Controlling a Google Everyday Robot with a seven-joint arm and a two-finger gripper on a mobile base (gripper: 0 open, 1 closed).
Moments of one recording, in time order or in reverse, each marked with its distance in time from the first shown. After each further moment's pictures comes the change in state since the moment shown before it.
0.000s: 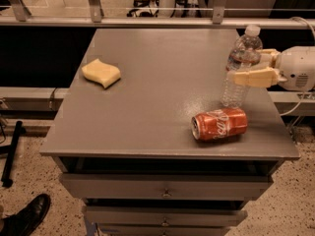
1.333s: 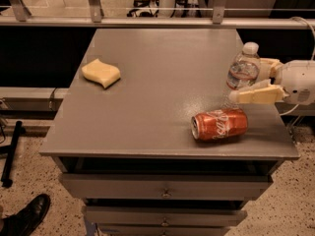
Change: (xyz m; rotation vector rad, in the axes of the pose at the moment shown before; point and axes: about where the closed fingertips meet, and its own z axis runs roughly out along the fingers) arm 0.022 0.025 -0.005 -0.092 -0.017 -0.043
